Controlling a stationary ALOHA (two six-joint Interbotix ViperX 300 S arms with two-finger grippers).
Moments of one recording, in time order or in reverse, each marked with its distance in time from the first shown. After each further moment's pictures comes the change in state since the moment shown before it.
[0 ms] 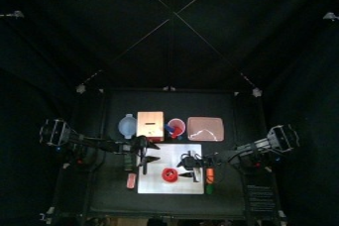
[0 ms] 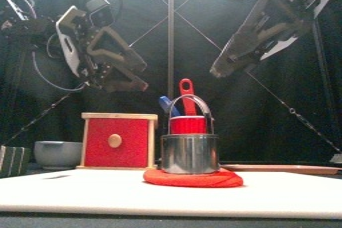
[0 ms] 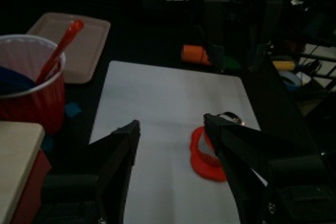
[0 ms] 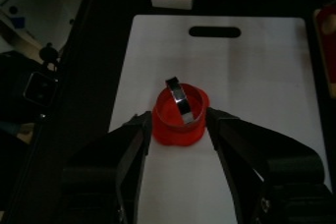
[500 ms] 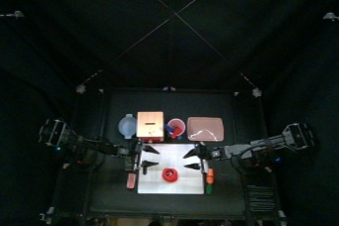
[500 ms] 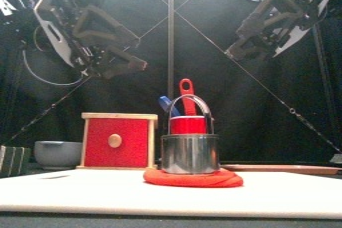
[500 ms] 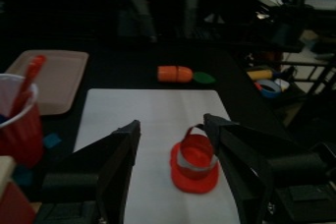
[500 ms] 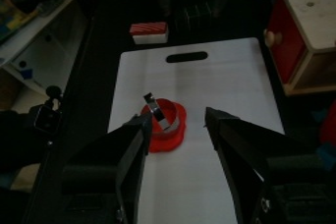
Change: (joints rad) left arm -0.106 0.041 0.037 -0.020 -0.210 0.097; right arm -0.080 -0.199 0.155 0.066 -0.132 0.009
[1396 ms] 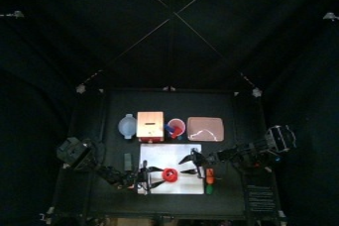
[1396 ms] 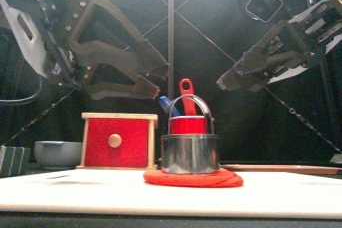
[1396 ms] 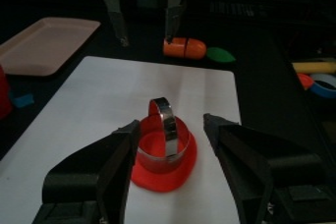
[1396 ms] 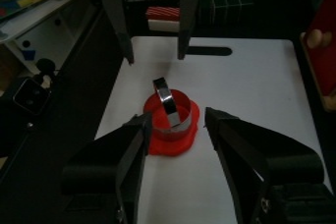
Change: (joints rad) left arm -0.454 0.400 -0.278 -0.953 -0.227 0.489; right arm 0.029 0.288 0.032 -0.138 -0.351 -0.003
